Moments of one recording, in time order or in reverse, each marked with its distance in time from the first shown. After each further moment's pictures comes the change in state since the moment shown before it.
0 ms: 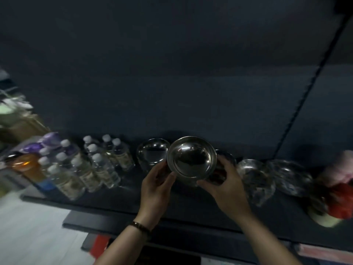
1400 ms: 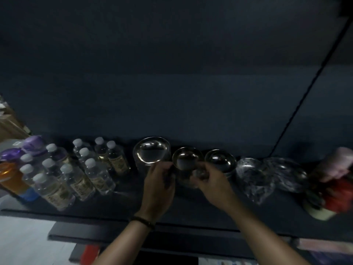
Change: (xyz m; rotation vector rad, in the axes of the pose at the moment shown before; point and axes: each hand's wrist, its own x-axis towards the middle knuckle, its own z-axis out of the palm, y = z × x) left_hand 0.054 -0.051 -0.024 0.466 -0.022 0.437; right_hand 0.033 0.009 0.056 -0.214 -0.125 0.129
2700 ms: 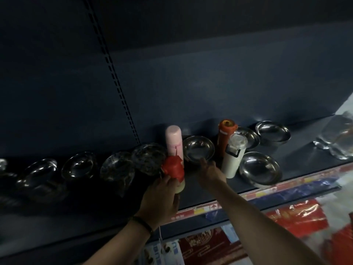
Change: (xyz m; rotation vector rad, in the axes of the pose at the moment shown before) left_hand -0.125 0.285 0.407 0.499 -0.792 0.312; right_hand -0.058 0.319 -0.431 -0.728 -0.080 0.558
